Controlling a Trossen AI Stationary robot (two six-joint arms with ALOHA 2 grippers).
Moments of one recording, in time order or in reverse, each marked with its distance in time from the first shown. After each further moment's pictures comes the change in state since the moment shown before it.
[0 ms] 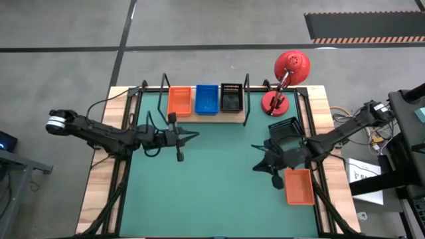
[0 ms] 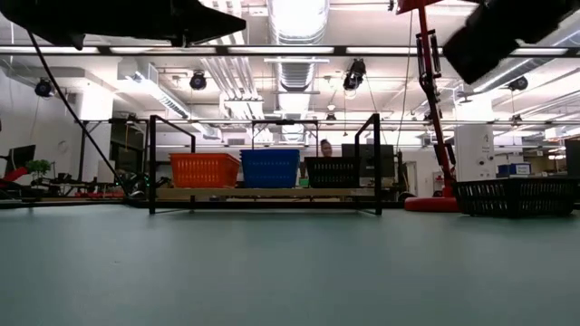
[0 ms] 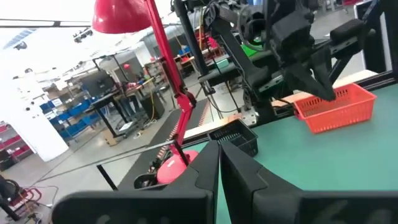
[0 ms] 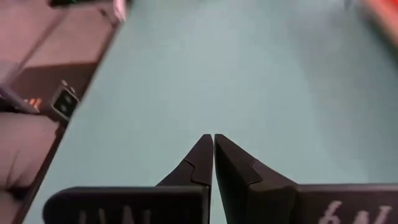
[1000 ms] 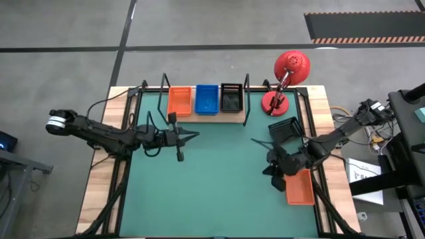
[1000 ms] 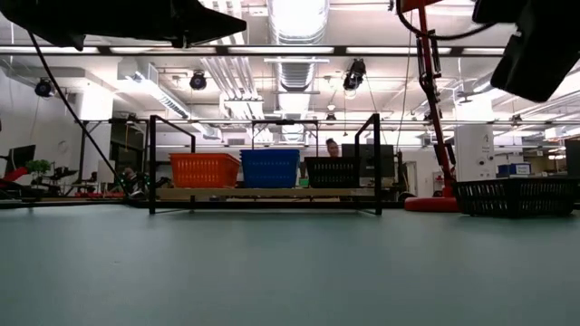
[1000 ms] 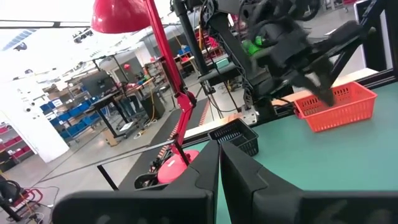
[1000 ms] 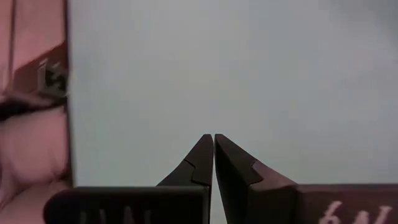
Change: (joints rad) left arm -0.001 0.003 -0.001 0.003 0.003 0.007; right arm 0.077 0.040 0.112 -0.399 -0.032 0.508
